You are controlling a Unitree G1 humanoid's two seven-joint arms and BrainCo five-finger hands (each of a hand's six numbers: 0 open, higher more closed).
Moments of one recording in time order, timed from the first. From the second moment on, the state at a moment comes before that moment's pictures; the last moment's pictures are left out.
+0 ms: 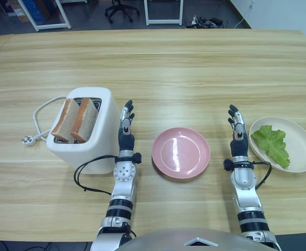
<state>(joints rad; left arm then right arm) -0.09 -0.03 0.05 0.39 0.06 -0.58 0.10 0.03 -0.07 0.00 0.18 -0.16 -0.44 -0.12</state>
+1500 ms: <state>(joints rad) 0.31 0.56 0.48 -0.44 0.46 0.11 -0.11 0.03 -0.03 0.04 0.24 -0.16 -0.44 -0.12</state>
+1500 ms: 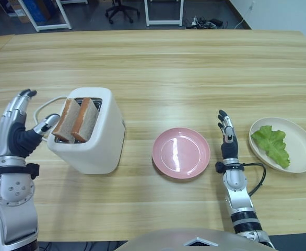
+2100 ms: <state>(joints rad) 0.30 0.57 0.38 -0.29 0.63 0.16 -0.02 0.06 -0.03 0.04 0.21 -0.16 -0.44 -0.12</state>
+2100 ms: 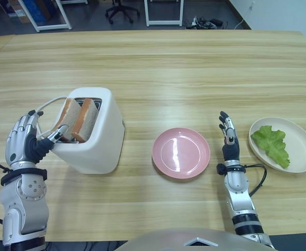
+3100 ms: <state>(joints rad) 0.06 0.45 0.56 -0.60 0.54 -0.14 0.43 0.06 -0.03 0.03 0.24 -0.16 -0.43 -0.11</state>
